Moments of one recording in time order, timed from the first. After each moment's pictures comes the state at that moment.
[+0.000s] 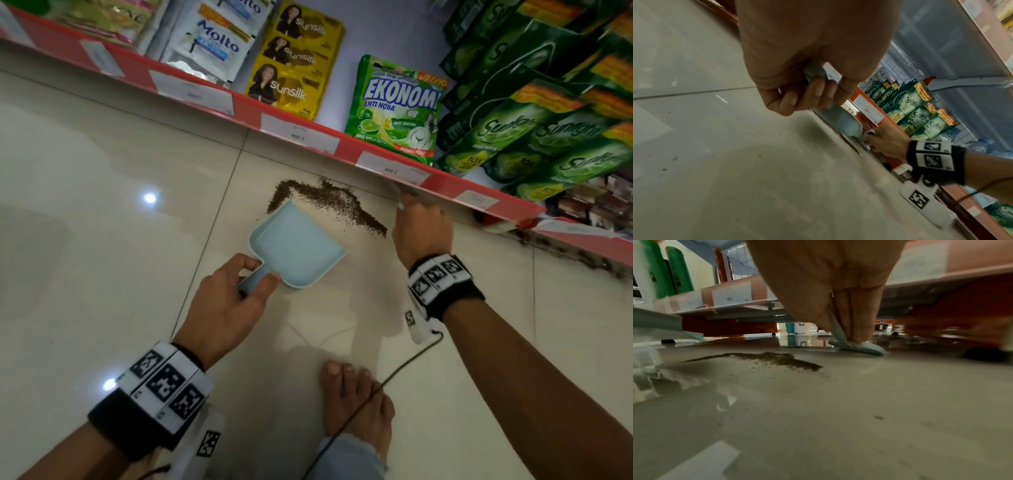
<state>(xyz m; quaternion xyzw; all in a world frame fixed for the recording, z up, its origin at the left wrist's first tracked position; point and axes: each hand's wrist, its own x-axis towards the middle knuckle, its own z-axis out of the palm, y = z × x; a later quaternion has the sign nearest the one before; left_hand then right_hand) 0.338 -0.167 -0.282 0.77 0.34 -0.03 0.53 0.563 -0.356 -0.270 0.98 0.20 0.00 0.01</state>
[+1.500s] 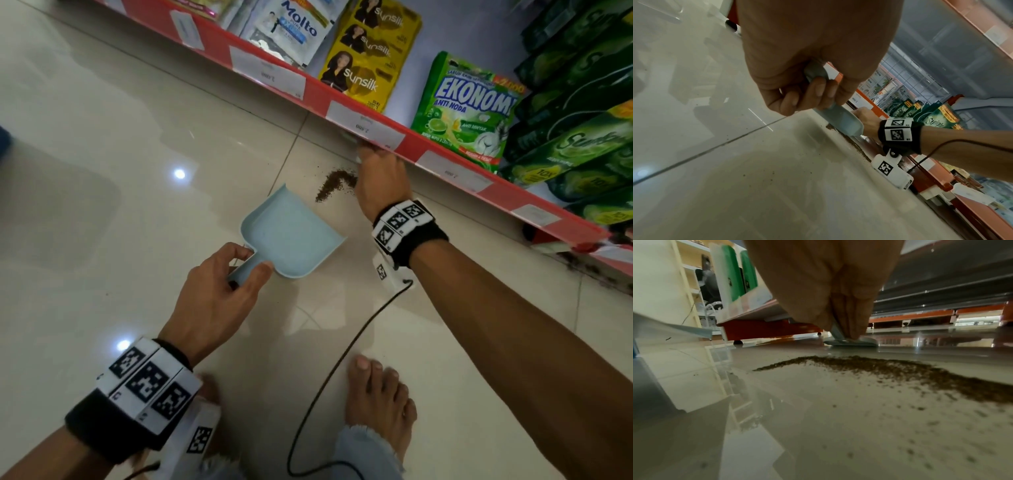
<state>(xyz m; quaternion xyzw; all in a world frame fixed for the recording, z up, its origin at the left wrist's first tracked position) 0.291 -0.133 -0.275 0.76 0.41 0.02 0.51 0.556 -0.221 -0.279 0.93 0.36 -0.05 -0.07</state>
